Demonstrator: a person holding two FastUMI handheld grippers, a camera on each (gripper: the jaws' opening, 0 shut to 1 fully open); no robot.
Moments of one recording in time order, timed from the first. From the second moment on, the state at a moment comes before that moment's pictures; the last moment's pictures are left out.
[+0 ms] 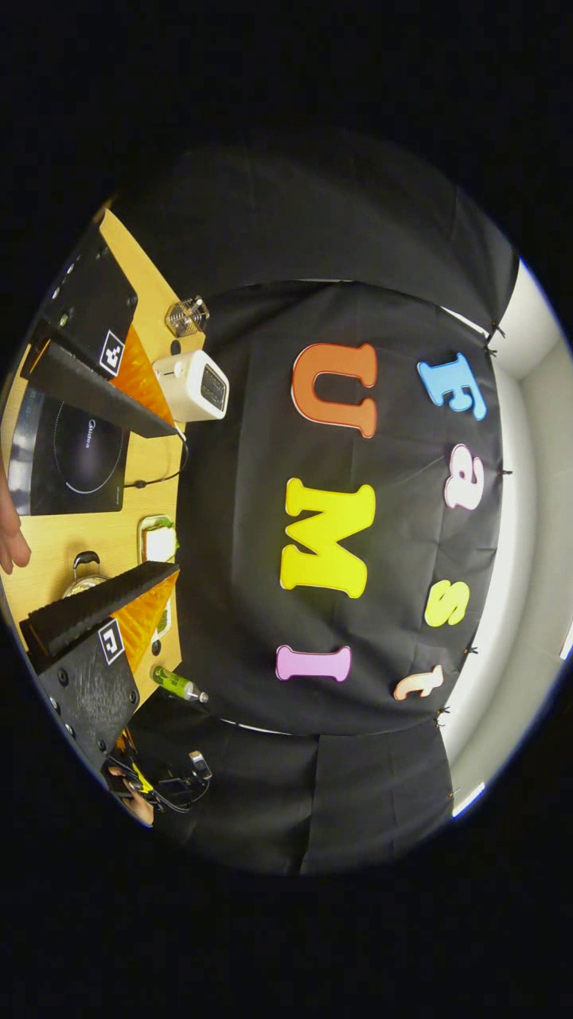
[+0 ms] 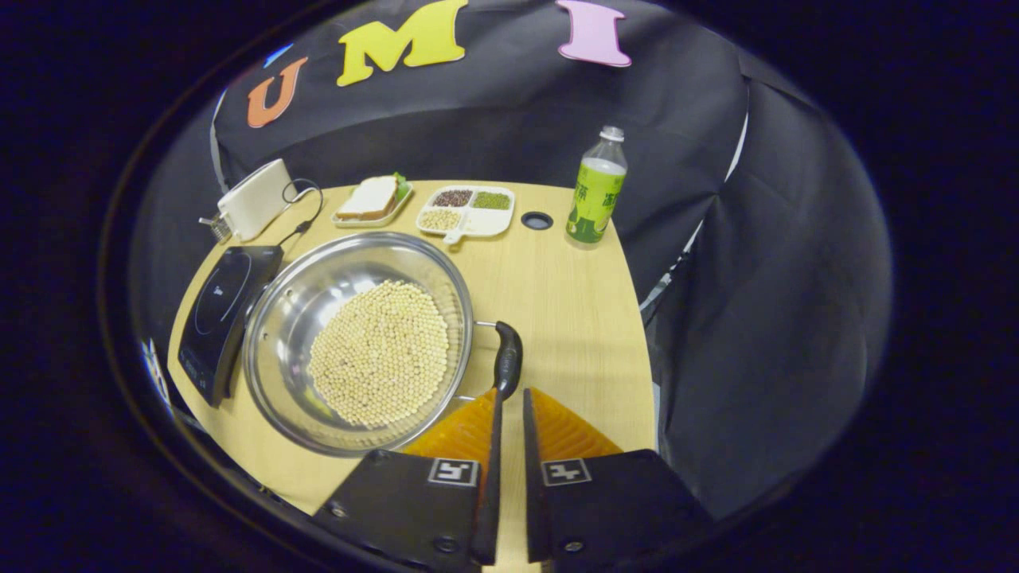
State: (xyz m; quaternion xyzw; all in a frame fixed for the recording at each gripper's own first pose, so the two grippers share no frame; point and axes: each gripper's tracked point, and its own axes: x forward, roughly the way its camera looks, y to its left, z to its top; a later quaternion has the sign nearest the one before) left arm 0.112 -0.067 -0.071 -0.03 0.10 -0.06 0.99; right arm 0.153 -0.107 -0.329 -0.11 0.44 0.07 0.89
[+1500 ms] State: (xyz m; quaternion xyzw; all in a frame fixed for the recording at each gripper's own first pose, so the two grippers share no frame) left arm 0.218 -0.213 -0.374 -0.02 0.50 -0.15 0.85; right arm 0.196 -0.083 -0.371 0.01 0.57 0.10 0.82
